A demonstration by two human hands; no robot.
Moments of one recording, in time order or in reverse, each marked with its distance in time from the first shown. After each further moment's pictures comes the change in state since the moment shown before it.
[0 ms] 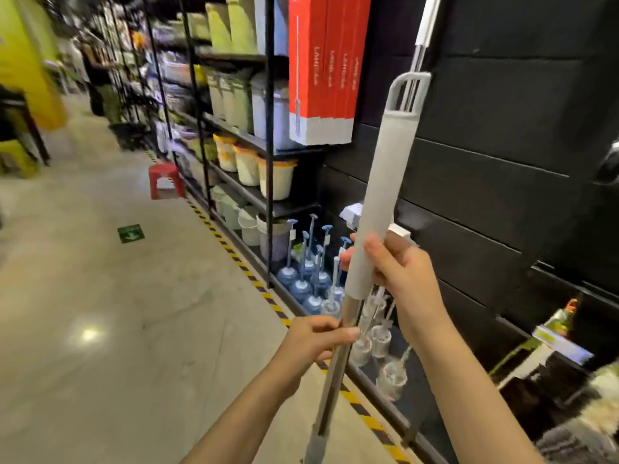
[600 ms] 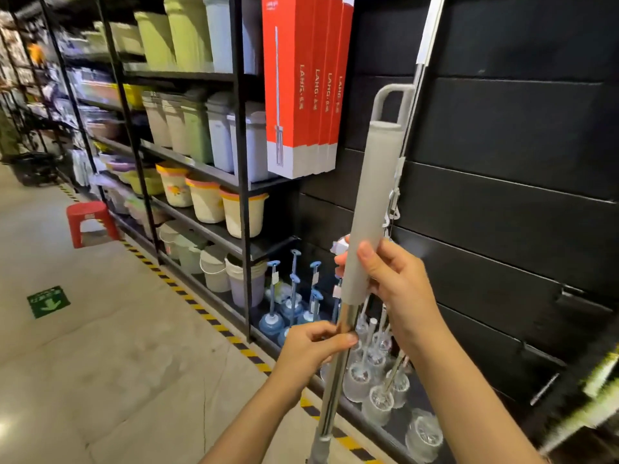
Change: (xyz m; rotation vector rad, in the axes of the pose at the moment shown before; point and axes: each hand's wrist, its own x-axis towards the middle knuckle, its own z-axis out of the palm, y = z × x) left_hand 0.230 0.047 -0.223 0.034 -0.157 0.116; right_hand 0.247 0.091 0.145 -0.063 0.208 -0.015
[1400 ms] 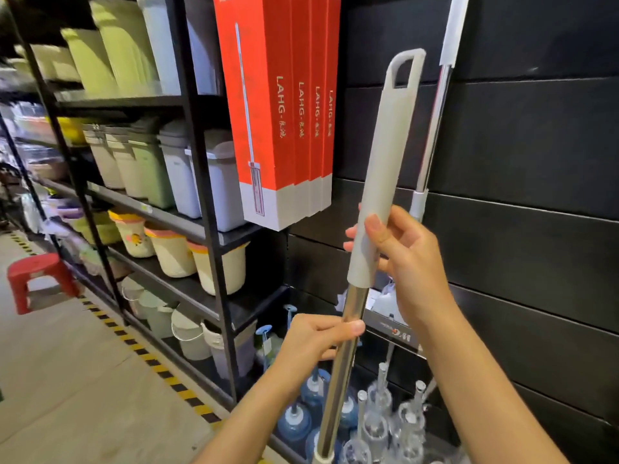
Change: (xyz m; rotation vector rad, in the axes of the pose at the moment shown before) left_hand 0.329 0.042 -0.092 0.050 -0.145 0.077; right_hand 0.324 0.096 -0.007 0.037 0.145 -0.133
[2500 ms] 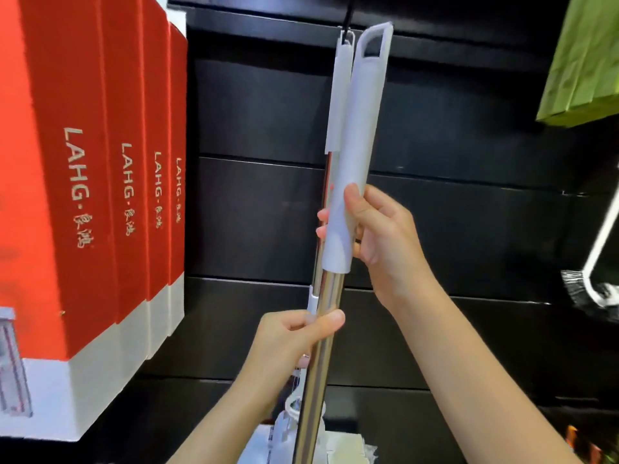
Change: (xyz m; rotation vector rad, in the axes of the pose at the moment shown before) left_hand 0.323 0.083 0.003 -0.067 -0.371 0.272; right_hand 0.266 0.001 -0.052 -0.347 0.351 -0.146
